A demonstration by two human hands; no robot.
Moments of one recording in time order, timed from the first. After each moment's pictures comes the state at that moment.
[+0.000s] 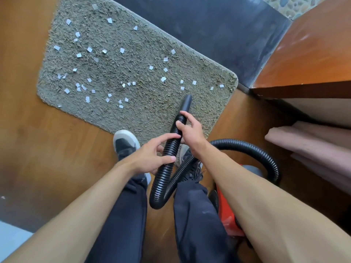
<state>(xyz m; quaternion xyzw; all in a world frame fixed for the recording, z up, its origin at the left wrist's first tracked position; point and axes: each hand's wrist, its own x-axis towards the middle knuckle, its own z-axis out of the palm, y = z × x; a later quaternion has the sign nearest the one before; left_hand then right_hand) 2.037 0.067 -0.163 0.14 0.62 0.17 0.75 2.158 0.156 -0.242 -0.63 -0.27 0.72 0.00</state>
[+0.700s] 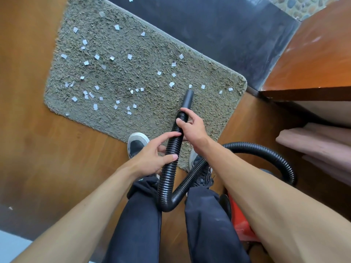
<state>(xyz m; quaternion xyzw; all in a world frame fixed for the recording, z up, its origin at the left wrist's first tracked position) 2.001 0.061 -0.175 0.11 0.61 0.22 0.75 2.116 0.163 -0.248 -0.63 -0.33 0.70 0.00</state>
